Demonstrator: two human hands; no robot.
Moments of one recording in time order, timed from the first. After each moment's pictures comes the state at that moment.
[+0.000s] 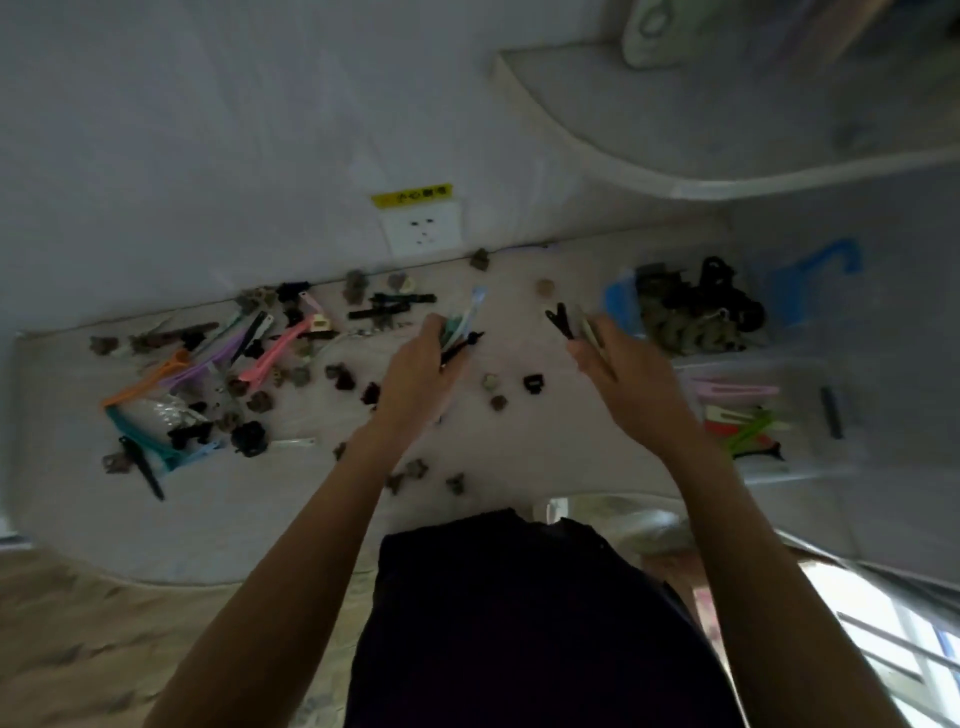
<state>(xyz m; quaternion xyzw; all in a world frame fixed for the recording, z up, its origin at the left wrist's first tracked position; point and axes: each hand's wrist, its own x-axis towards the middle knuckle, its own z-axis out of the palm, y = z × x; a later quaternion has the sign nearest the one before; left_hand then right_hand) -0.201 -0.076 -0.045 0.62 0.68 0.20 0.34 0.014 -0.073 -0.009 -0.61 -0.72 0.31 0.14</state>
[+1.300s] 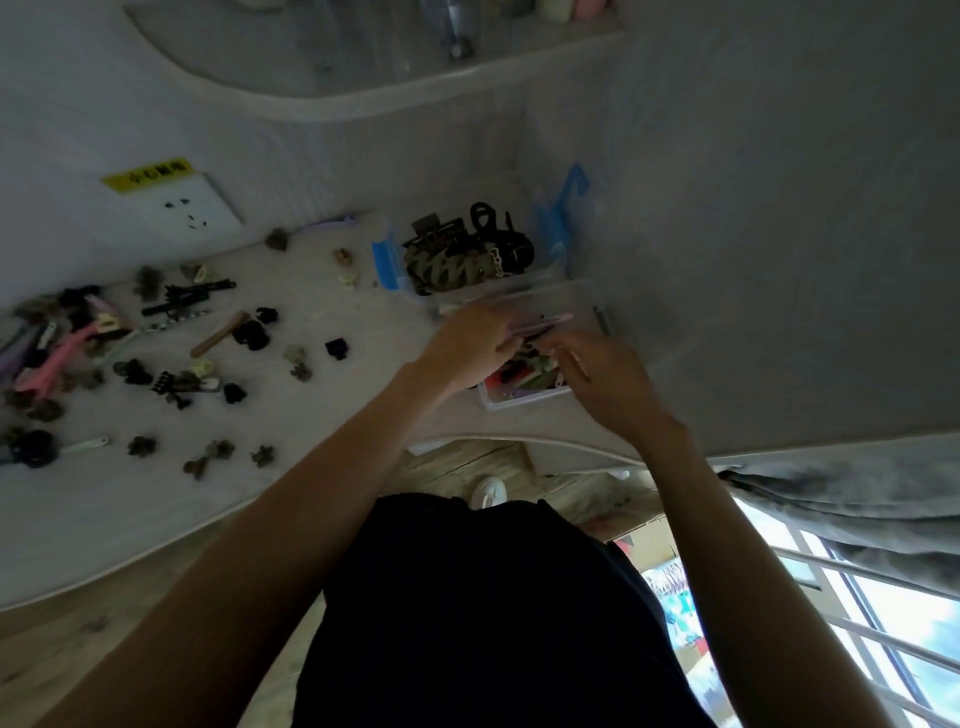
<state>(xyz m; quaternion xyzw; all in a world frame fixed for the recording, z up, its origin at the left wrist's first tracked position) 0.063 -0.085 -0.061 0.84 0.46 0.08 0.27 0.234 -0.154 -0.036 -0.61 -0.73 0.24 0.21</state>
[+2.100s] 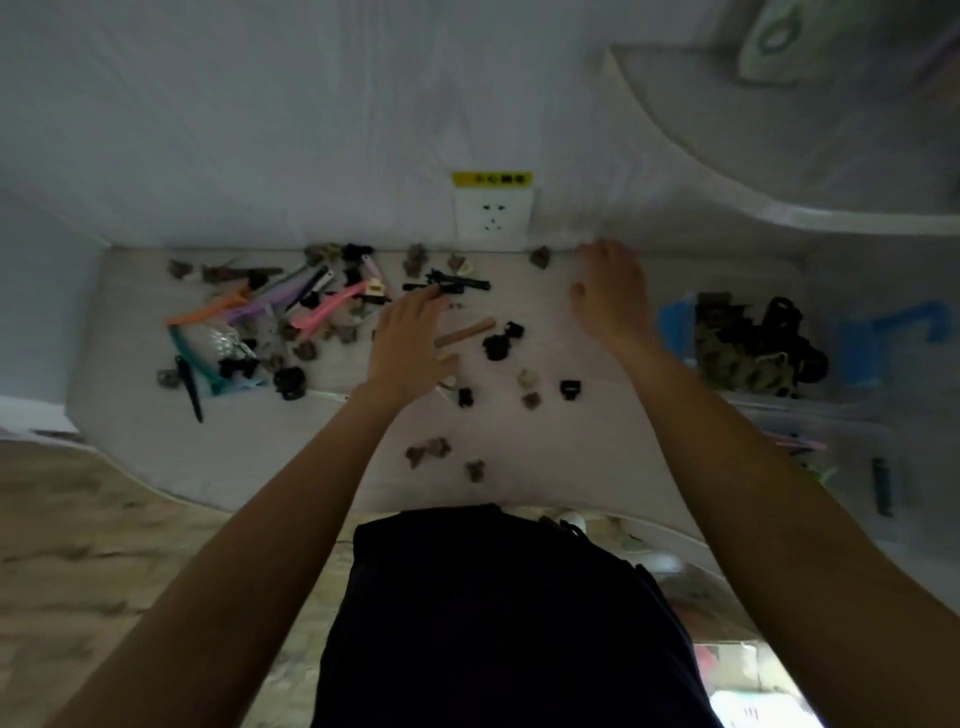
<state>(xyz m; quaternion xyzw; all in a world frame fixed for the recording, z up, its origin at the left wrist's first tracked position) -0.260 -0.079 -0.109 0.66 0.72 0.08 0.18 -0.035 0.041 -0.090 -0.60 -0.78 0.15 0.07</state>
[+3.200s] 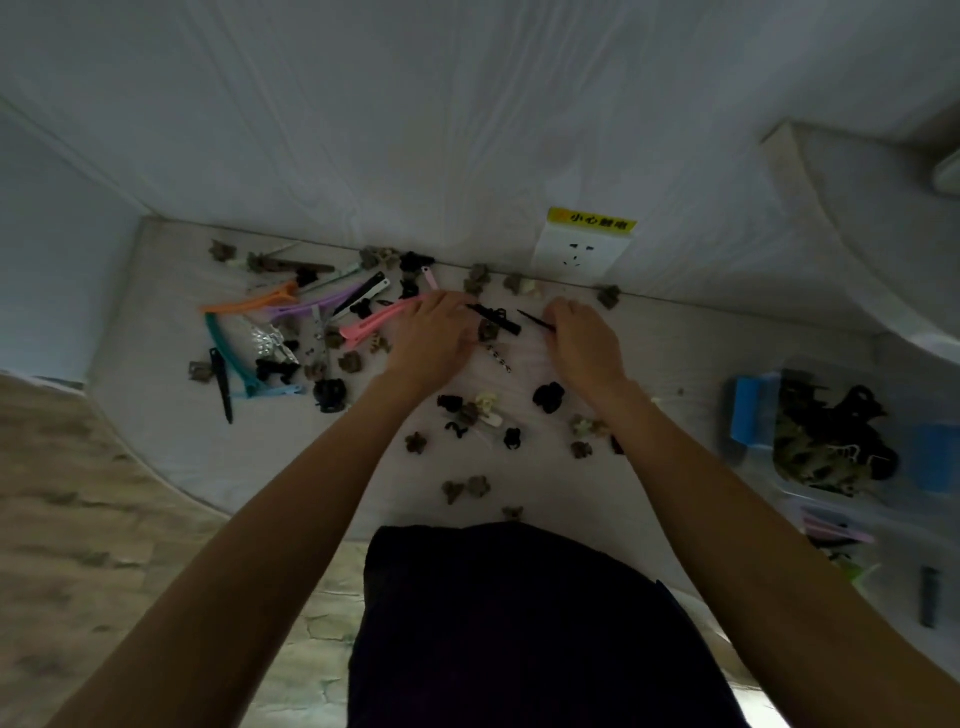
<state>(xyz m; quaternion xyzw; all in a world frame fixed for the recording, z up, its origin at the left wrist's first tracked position) -0.311 -0.051 -0.112 0.68 0.71 0.08 0.14 -0.125 0.027 -0.122 -0.49 -0.85 0.18 0.02</state>
